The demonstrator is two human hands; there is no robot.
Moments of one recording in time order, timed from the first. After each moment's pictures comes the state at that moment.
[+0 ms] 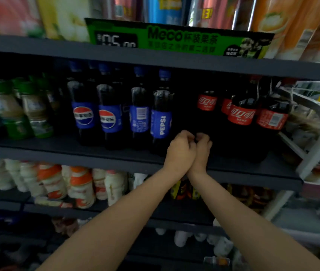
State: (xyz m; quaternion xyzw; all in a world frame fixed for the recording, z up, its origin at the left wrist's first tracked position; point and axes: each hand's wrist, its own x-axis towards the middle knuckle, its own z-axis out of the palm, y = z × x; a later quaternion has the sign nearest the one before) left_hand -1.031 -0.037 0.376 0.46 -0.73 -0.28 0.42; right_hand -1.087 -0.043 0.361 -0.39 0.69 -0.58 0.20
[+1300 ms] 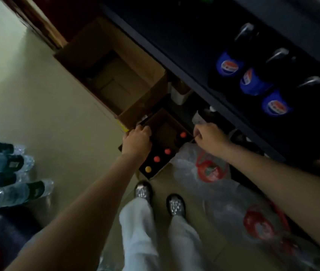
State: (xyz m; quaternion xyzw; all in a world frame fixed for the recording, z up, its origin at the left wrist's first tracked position) left_hand -0.137 -0.021 -0.111 0.83 -0.46 -0.30 -0.08; right_hand -0.296 -0.139 -0.117 -0.82 0.45 0.18 0.31
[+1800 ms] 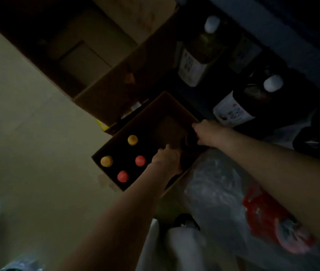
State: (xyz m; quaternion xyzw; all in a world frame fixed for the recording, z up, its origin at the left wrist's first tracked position) left_hand -0.152 -0.083 -0.414 0.70 -0.50 -0.47 -0.16; right_hand -0.228 -0.204 -0.410 -0.83 0.32 0.42 0.16
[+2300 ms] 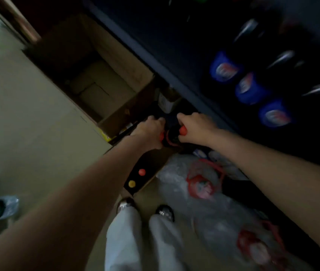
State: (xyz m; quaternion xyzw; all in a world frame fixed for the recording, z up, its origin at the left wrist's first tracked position) left_hand -0.137 -0.103 -0.169 0.75 -0.56 -0.34 -0.07; right_hand -0.260 -0.186 -0.158 -0.90 0.34 0.21 0.20
